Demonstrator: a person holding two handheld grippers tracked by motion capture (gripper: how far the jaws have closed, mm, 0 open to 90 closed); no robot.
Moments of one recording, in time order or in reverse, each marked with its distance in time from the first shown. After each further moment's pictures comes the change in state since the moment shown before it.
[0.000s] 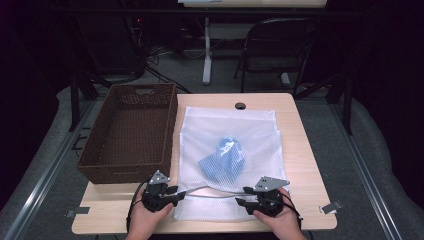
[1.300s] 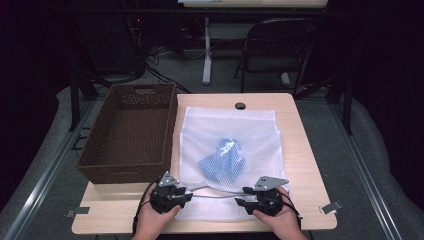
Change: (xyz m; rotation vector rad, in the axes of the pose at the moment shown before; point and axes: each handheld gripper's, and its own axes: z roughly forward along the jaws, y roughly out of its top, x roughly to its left) left arm -0.017 0.006 0.012 0.004 -0.021 0.065; right arm -0.002 0.000 0.003 0.014 0.014 0.001
